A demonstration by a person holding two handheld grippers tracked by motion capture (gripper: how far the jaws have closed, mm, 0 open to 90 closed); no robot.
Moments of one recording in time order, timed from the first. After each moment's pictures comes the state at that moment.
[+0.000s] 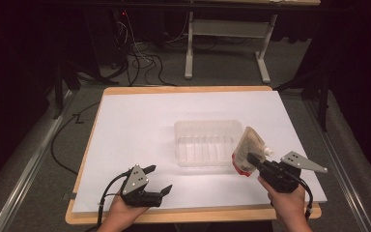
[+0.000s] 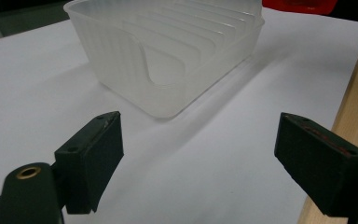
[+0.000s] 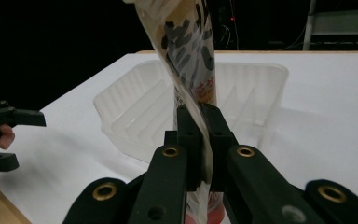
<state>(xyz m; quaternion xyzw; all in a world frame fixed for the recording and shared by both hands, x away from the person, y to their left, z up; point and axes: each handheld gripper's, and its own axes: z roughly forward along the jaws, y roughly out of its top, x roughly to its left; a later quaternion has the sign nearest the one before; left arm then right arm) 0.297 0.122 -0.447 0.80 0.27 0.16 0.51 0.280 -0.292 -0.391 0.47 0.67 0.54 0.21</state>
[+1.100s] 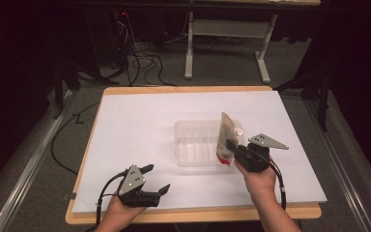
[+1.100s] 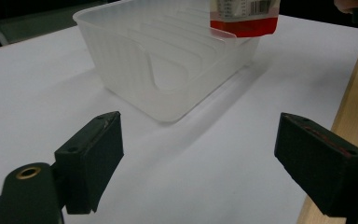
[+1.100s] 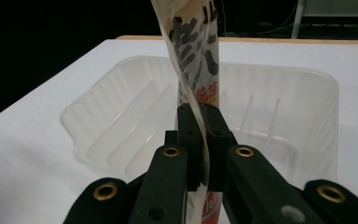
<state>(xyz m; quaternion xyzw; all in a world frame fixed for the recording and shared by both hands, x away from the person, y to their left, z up) 0.296 0.128 -0.442 0.79 0.27 0.17 0.52 0.338 -0.238 -0.396 0.49 0.68 0.49 0.22</state>
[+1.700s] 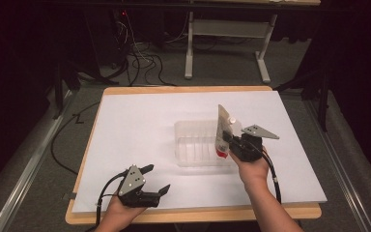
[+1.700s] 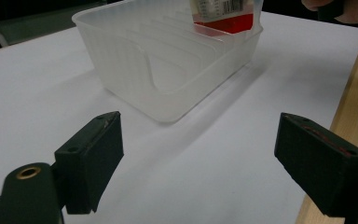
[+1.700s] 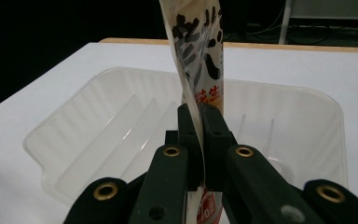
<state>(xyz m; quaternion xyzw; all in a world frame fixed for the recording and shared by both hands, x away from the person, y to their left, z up) 0.295 0.127 -0.442 0.80 0.26 0.17 0.52 0.369 -0.228 -0.398 0.51 0.68 0.48 0.23</state>
